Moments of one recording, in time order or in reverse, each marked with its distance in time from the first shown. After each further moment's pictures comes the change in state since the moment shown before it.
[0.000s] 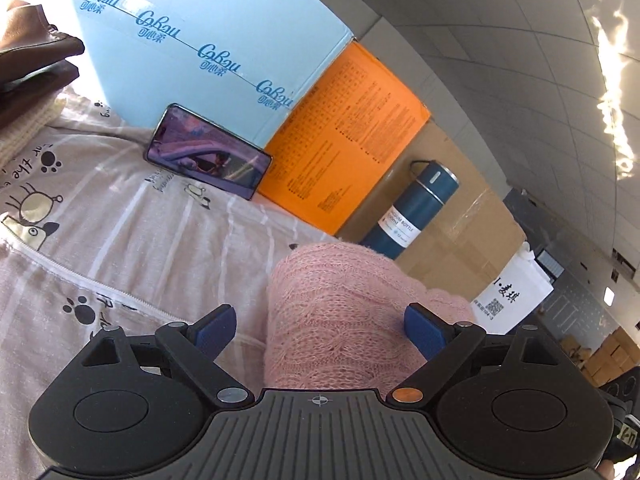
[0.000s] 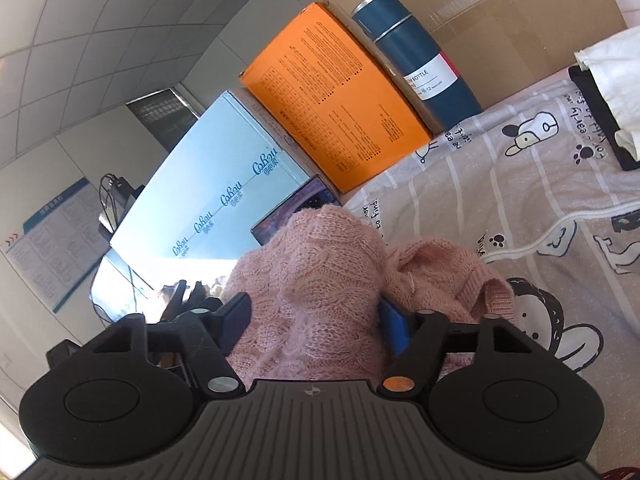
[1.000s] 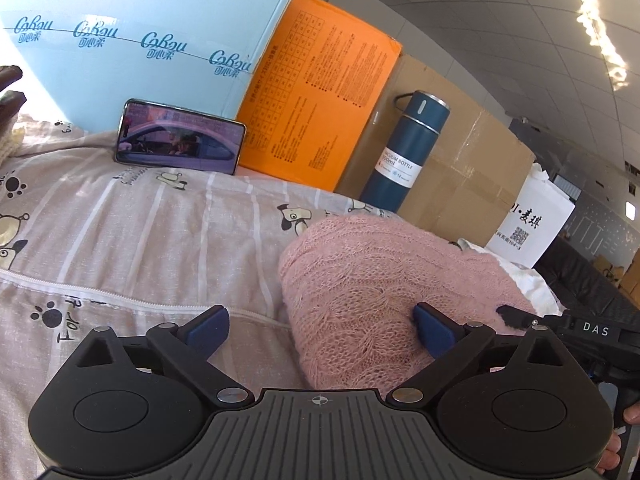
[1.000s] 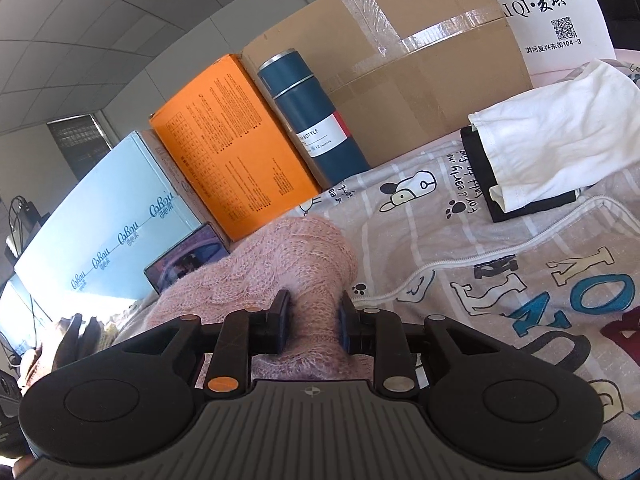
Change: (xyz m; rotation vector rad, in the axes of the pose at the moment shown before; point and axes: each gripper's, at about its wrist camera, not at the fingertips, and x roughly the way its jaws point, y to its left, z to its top) left arm 0.031 -0.022 -0.020 0.222 0.106 0.069; right arm -0.024 -0.031 0.000 -0.025 -0.146 -0.299
